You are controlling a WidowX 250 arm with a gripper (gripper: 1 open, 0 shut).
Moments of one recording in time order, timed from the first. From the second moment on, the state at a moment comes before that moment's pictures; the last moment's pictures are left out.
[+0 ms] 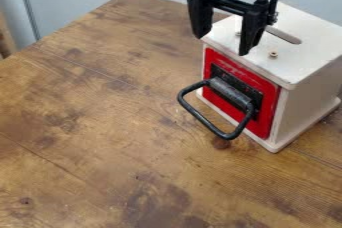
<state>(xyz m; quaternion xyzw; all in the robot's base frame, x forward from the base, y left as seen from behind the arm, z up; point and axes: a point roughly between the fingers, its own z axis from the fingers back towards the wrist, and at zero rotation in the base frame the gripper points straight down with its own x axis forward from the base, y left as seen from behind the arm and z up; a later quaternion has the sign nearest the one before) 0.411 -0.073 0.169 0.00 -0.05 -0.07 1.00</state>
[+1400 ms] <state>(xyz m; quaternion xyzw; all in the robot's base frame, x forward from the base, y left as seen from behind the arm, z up) 0.406 -0.072 0.164 0.00 -0.05 -0.06 1.00</state>
